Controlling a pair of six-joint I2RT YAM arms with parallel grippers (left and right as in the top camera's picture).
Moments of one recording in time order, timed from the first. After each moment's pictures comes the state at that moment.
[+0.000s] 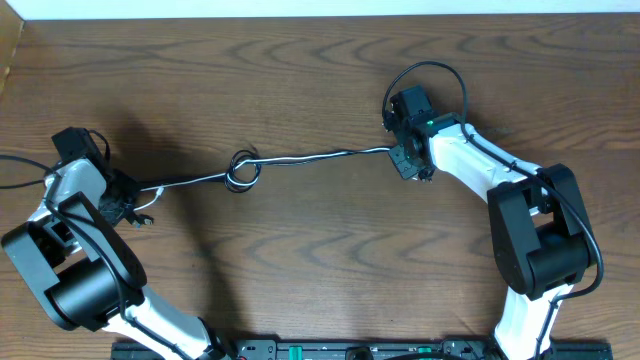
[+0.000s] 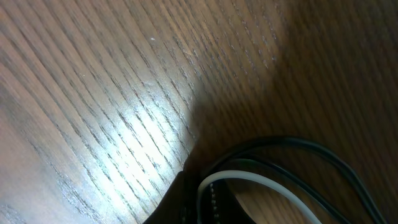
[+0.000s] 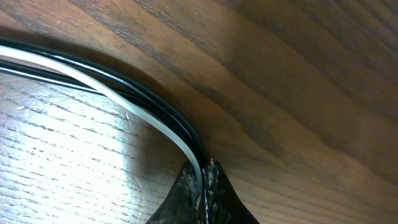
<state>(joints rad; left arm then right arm) 0.57 1.92 1.14 -0.62 -0.15 -0.41 0.38 2.01 1.28 -0.58 0.15 -0.12</state>
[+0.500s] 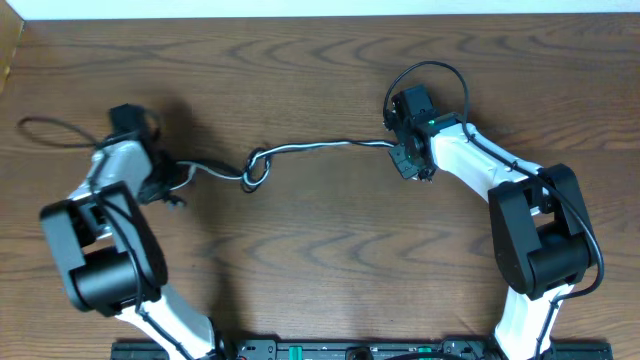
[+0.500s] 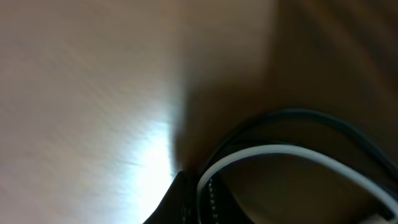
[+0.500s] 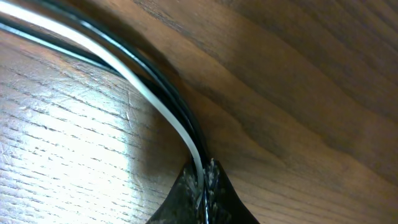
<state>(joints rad) 0.31 1.92 1.14 -0.60 -0.16 -0.38 0.37 2.01 1.28 -0.58 0.12 -0.12</state>
